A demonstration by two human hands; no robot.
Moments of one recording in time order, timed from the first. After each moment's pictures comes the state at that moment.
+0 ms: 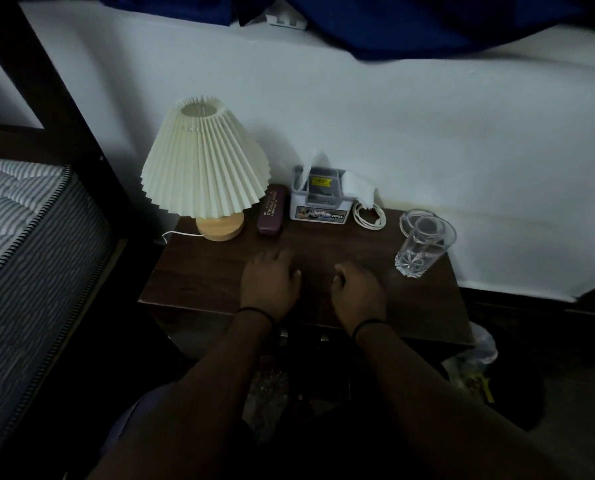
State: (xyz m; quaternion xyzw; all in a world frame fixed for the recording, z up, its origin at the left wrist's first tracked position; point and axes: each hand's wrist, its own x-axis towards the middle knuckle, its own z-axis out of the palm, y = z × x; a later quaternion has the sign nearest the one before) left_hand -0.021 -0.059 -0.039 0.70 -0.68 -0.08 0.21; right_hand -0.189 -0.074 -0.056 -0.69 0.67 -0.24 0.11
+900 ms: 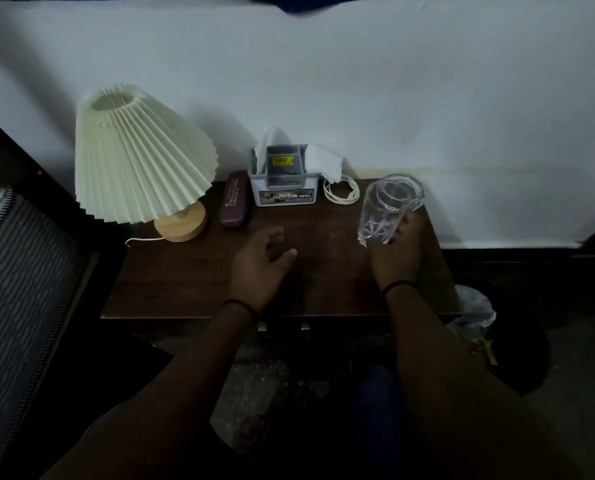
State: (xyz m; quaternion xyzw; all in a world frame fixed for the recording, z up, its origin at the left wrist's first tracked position) left_hand -0.060 -0.079 -0.048 0.63 -0.59 -0.31 0.41; right_hand -0.278 -0.117 -0.062 -0.38 0.69 -0.54 0.30
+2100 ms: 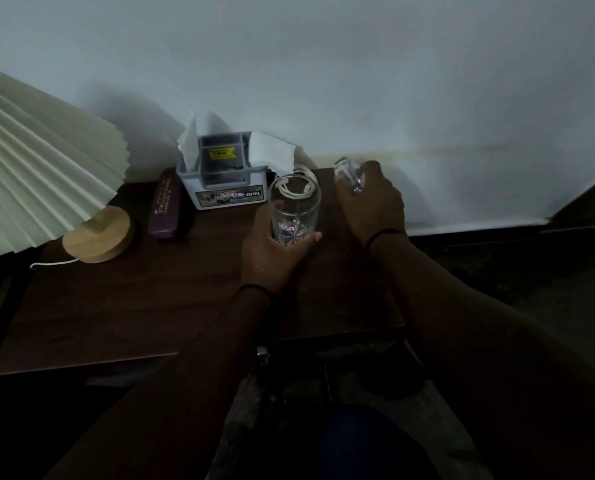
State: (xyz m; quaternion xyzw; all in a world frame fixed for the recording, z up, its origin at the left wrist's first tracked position) left_hand -0.156 -0.146 -0.080 0.60 -0.57 -0.30 0.48; right_hand -0.330 -0.204 -0.057 -0.58 0.75 -0.32 0.07
